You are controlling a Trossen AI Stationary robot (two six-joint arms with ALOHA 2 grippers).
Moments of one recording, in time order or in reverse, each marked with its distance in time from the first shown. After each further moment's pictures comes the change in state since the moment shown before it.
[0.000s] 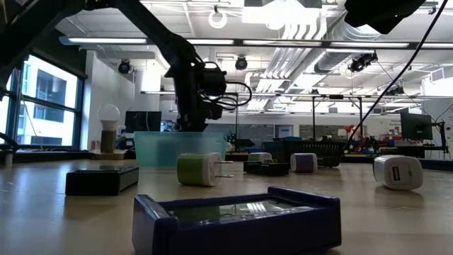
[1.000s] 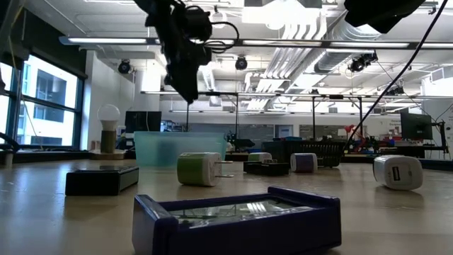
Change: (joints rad) left arm -0.056 -0.339 0.000 -0.146 0.025 -0.149; right arm 0.002 0.000 0.000 0.000 0.000 -0.017
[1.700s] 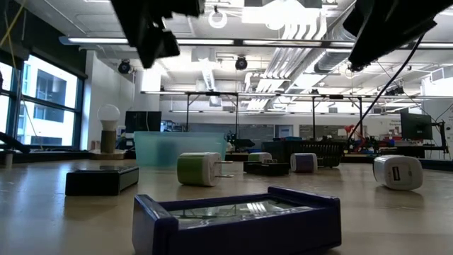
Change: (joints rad) left arm -0.570 -0.022 -0.001 -0.246 0.214 -0.065; right arm 0.000 0.078 0.000 0.008 -0.011 -0.010
